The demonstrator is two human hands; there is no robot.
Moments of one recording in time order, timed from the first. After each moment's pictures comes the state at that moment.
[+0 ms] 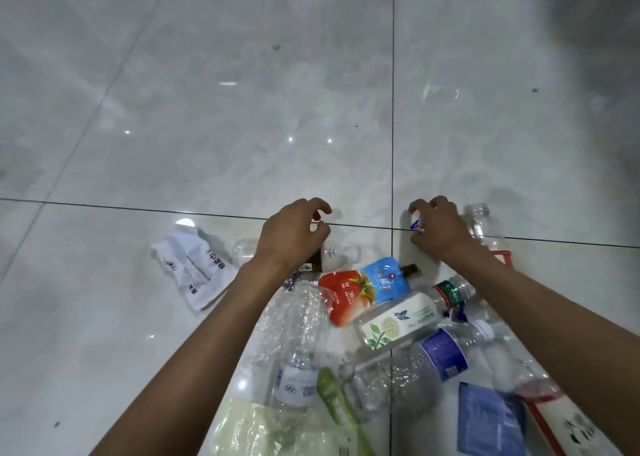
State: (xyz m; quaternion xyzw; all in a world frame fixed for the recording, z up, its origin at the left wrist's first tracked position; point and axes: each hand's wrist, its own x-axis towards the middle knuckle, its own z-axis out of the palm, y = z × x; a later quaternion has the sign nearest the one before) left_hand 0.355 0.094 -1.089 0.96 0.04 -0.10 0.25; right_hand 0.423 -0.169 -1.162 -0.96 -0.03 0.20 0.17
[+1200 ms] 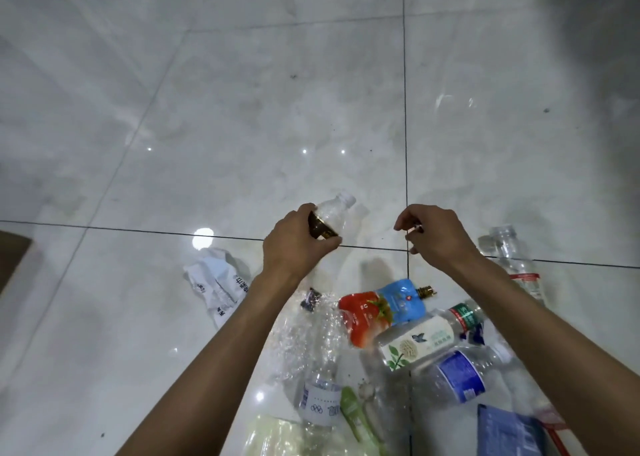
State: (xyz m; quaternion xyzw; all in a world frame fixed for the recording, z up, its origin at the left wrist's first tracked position) left_hand 0.370 0.111 -1.060 0.96 0.13 -0.06 0.23; right_hand 0.416 -0.122 -1.074 -0.90 -0.02 0.17 0.40
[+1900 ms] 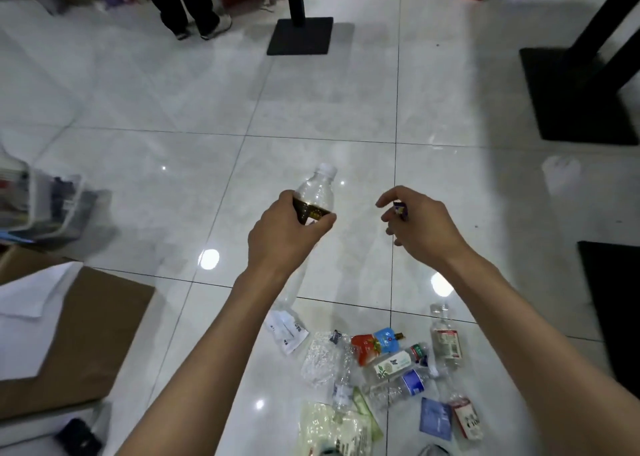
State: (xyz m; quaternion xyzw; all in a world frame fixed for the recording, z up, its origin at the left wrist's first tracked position) left_hand 0.398 0.161 -0.523 0.92 0.20 -0.02 0.33; right_hand 0.442 -0.046 -0.526 -0.87 -0.03 0.14 0.47
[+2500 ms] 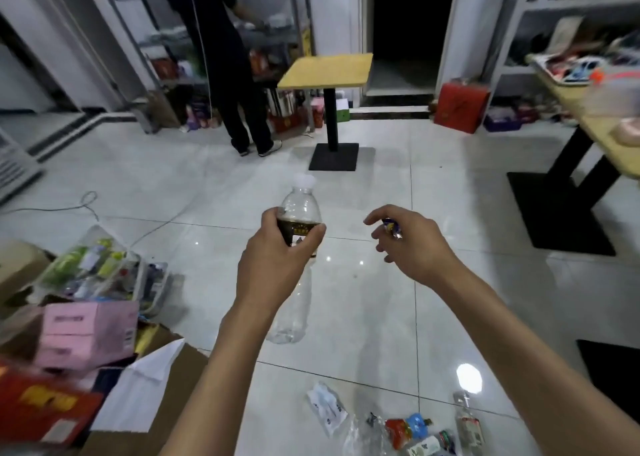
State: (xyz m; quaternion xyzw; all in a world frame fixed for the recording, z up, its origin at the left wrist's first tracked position) left_hand 0.327 0.245 -0.137 0.89 0.20 0.14 0.39; right_hand 0.394 0.051 -0.151 -0.85 -0.10 0.07 0.51
